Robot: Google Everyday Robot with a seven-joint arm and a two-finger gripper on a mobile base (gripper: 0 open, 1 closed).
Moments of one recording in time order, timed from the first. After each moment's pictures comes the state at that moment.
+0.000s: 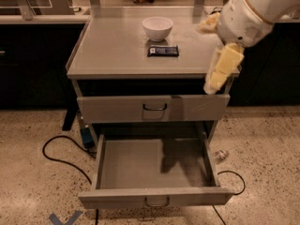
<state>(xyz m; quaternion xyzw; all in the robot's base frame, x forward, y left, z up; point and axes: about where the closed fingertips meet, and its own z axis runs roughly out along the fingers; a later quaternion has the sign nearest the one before) 0.538 -0.134 0.962 -0.69 0.67 0.08 0.26</state>
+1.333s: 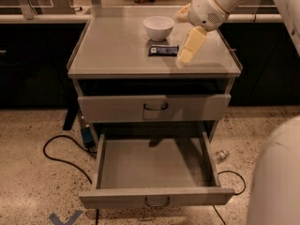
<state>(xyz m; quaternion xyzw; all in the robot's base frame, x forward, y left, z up) 0.655 -0.080 0.947 -0.68 0.65 0.14 0.30</state>
